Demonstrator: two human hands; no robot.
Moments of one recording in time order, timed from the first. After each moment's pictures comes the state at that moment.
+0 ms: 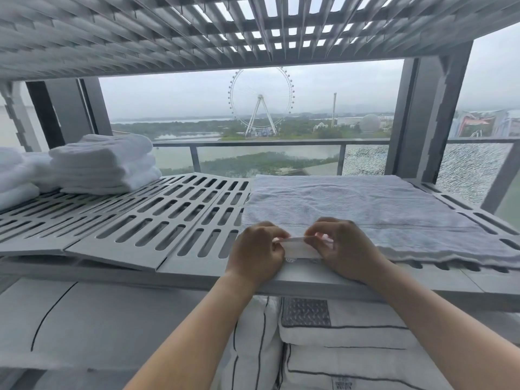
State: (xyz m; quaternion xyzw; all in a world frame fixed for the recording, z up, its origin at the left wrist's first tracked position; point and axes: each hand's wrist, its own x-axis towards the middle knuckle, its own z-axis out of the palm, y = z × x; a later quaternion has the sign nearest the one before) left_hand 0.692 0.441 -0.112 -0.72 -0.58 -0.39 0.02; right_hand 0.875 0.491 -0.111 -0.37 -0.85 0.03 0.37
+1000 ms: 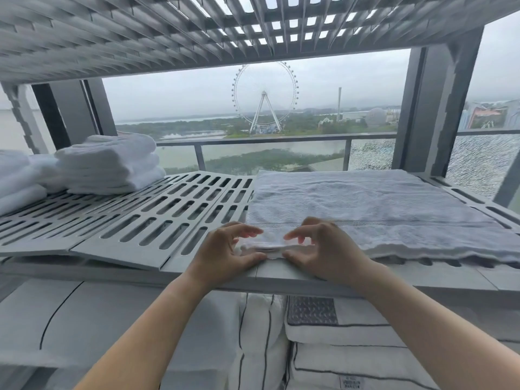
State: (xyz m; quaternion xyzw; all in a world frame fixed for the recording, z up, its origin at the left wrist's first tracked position) left_hand 0.629 0.429 -0.115 -0.72 -0.54 -0.42 -0.09; right_hand 0.842 0.474 -0.111 -0.40 -0.86 0.07 0.32
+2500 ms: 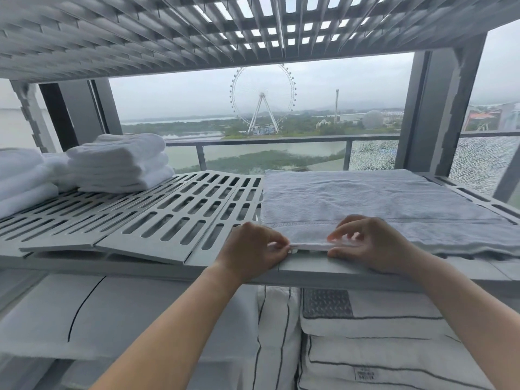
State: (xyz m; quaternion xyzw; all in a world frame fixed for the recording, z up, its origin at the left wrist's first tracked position) left_hand 0.638 0.423 -0.107 -0.78 -0.52 -0.35 0.04; right_hand 0.881 0.473 -0.100 -0.40 -0.86 0.12 0.29
